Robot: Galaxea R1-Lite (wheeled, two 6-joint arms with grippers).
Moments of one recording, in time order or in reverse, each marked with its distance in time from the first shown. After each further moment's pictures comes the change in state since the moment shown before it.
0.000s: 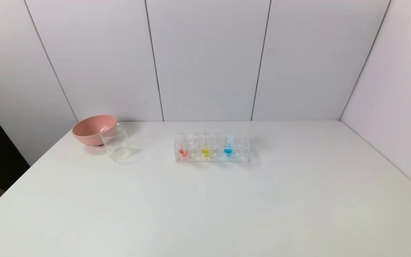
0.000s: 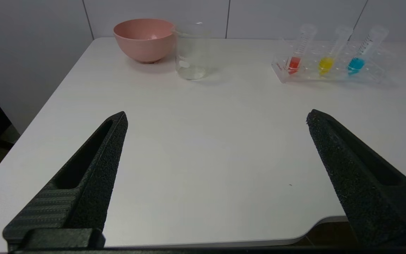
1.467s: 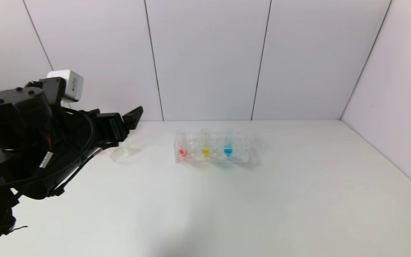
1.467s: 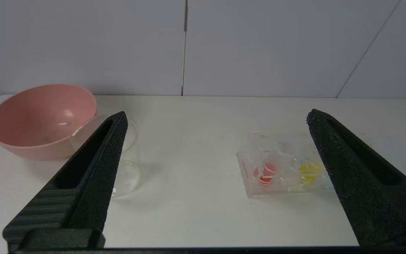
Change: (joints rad) left arm -0.410 1.326 -0.394 -0.923 0.337 -0.068; right arm 0.000 0.000 0.000 0.000 0.000 0.000
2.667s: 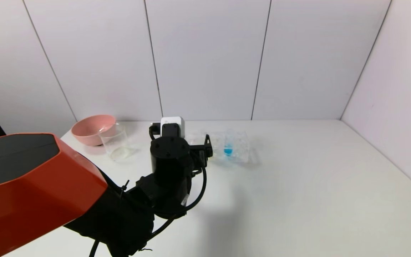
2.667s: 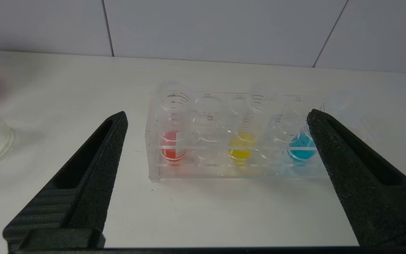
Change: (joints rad) left arm -0.373 0.533 -0.174 -0.327 0.402 -0.039; right arm 0.000 0.000 0.000 0.000 0.000 0.000
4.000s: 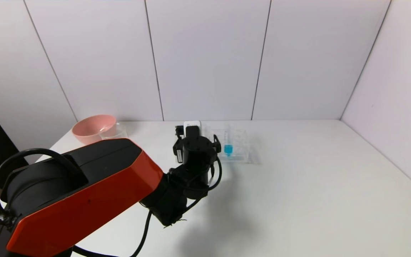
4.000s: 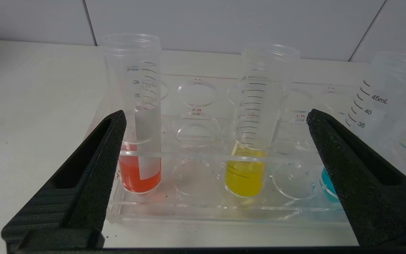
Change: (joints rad) left arm 0.065 0.313 -0.353 0.056 -0.007 0.016; right arm 0.000 0.000 0.000 0.000 0.000 0.000
